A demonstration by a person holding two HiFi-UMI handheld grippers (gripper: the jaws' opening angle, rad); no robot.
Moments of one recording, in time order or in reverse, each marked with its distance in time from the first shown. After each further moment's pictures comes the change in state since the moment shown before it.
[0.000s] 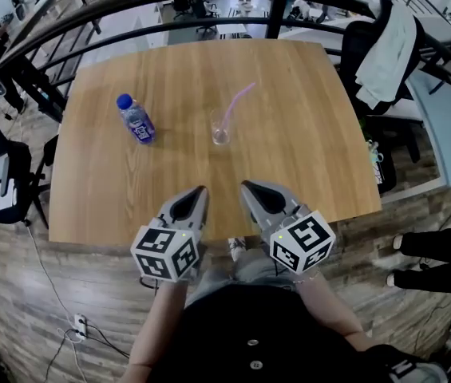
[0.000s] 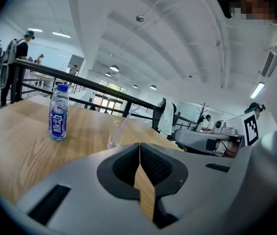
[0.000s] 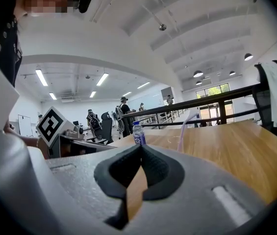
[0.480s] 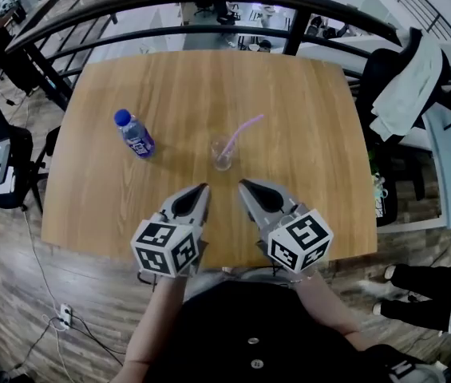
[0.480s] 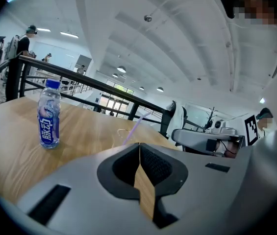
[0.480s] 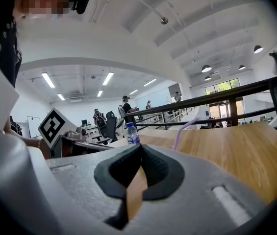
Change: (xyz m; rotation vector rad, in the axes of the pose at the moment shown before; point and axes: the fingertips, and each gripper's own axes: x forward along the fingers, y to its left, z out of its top) left arm 0.085 0.031 0.040 -0.058 -0.024 0.063; right arm 0.062 -0.078 0.025 -0.007 0.027 0.108
